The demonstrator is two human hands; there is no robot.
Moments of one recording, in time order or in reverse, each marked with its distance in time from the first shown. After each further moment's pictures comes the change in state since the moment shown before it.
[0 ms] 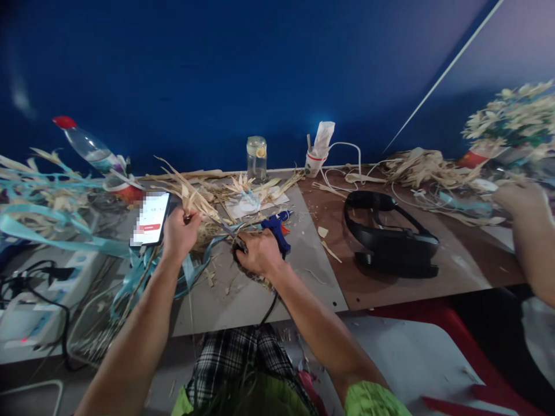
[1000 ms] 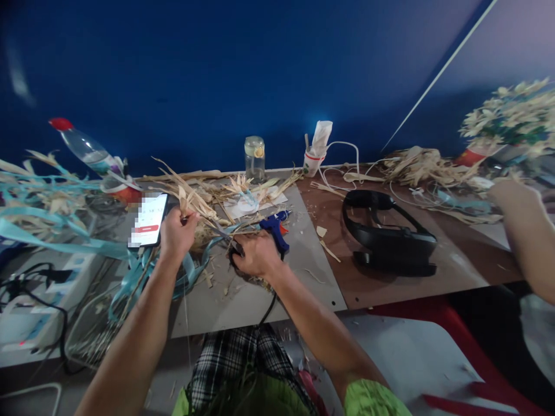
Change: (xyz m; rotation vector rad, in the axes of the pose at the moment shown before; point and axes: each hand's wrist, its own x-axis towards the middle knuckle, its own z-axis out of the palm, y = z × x) left_hand 0.002 -0.003 0.000 0.062 0.023 0.041; right_hand -0.001 -0.002 -0.004 0.047 -0.037 -0.048
